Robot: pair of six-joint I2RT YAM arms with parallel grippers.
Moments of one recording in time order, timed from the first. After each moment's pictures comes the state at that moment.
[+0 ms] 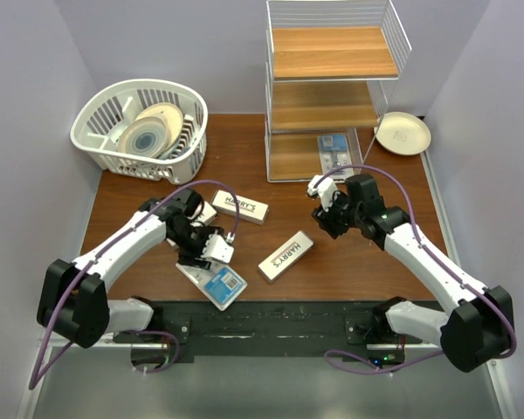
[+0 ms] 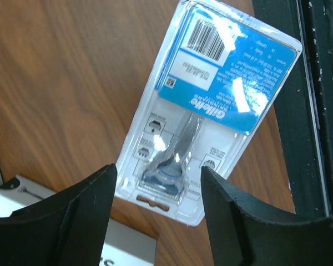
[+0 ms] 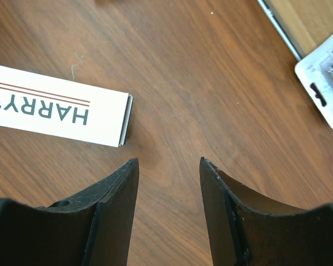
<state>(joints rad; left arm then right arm) -0.42 1.29 0.85 -0.97 0.49 1.43 0.41 1.14 0.83 -0.49 -0.22 -0.47</state>
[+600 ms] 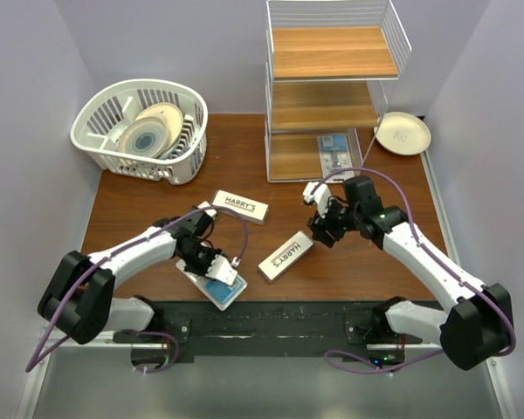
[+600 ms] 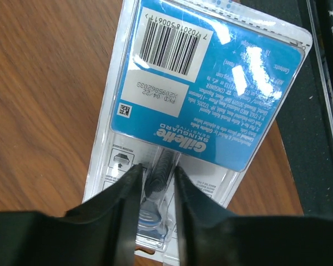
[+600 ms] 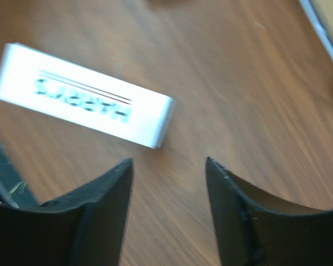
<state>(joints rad) -0.52 1.31 0.64 -0.73 0.43 1.44 0.42 1.14 0.83 -0.53 -0.38 -0.50</state>
